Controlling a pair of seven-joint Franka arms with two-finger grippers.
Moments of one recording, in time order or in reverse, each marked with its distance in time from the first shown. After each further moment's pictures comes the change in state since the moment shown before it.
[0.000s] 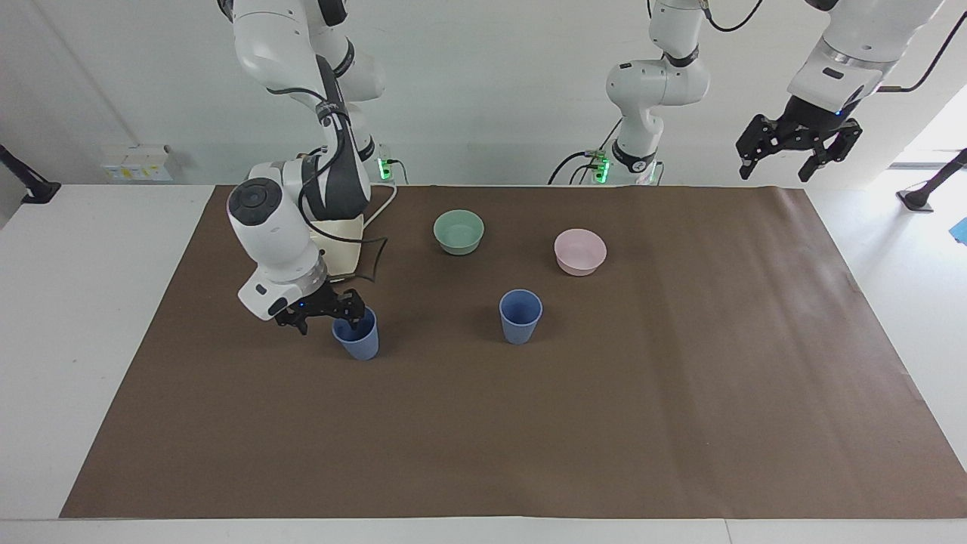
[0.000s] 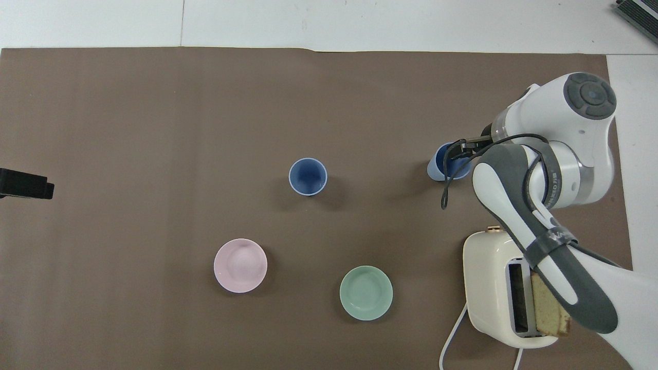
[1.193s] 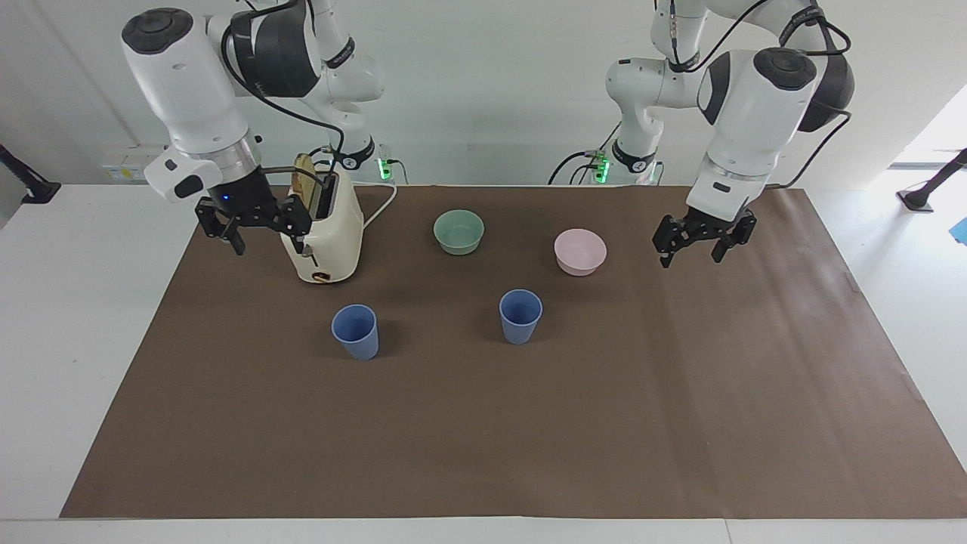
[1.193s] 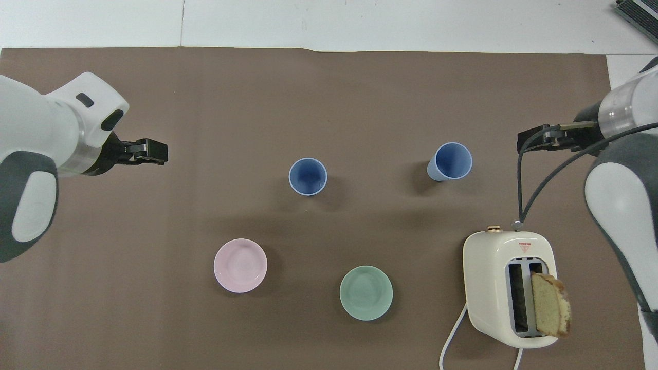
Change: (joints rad) left arm -0.144 0.104 0.009 -0.230 0.020 0.389 -0.271; right arm -0.052 -0.214 -0.003 0.155 -0.001 -0.332 0.000
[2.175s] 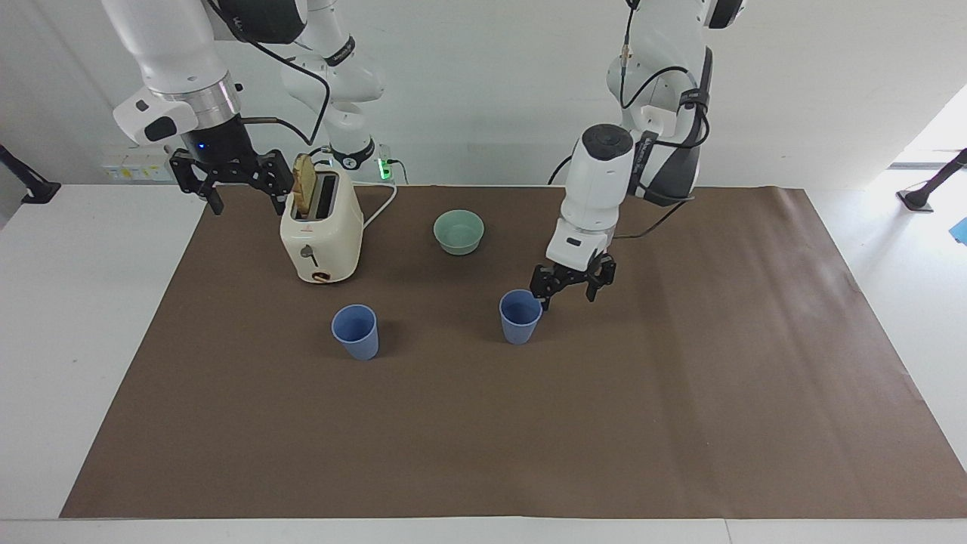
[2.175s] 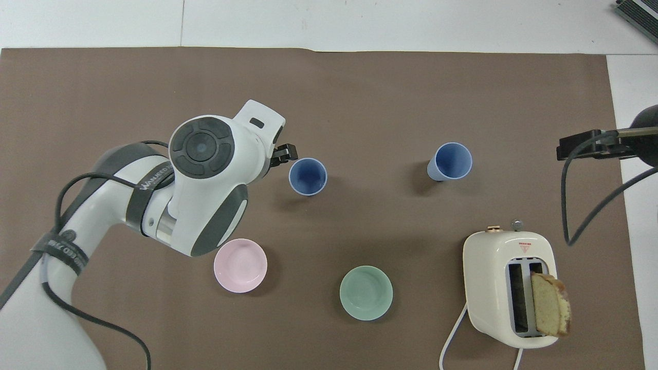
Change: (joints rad) left arm -0.308 0.214 -0.006 -0.001 0.035 0.318 -0.540; right arm -0.017 -0.092 -0.011 0.092 -0.028 -0.155 0.000
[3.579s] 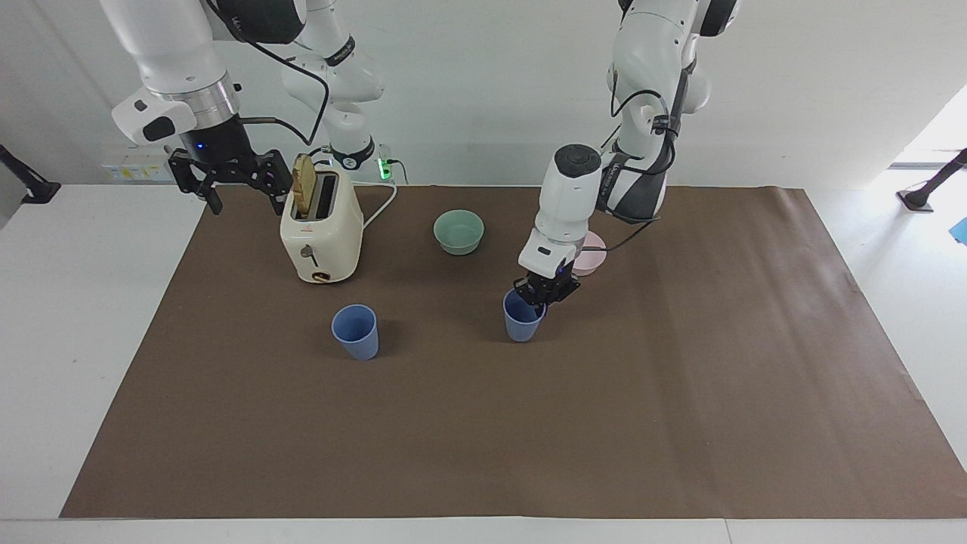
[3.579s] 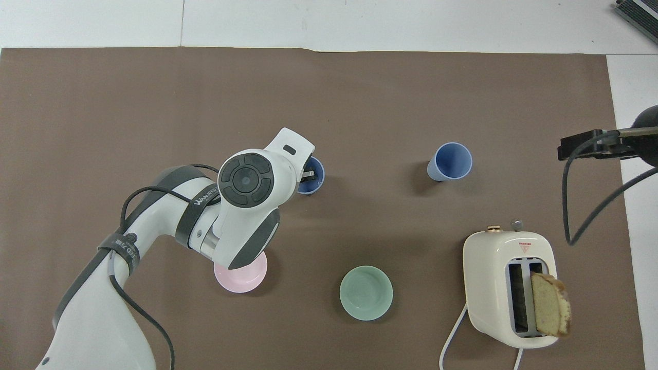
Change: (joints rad) left arm -0.057 0.077 -0.038 -0.103 -0.001 0.204 -0.035; right arm -0.001 0.000 -0.002 0.000 0.000 0.000 0.000
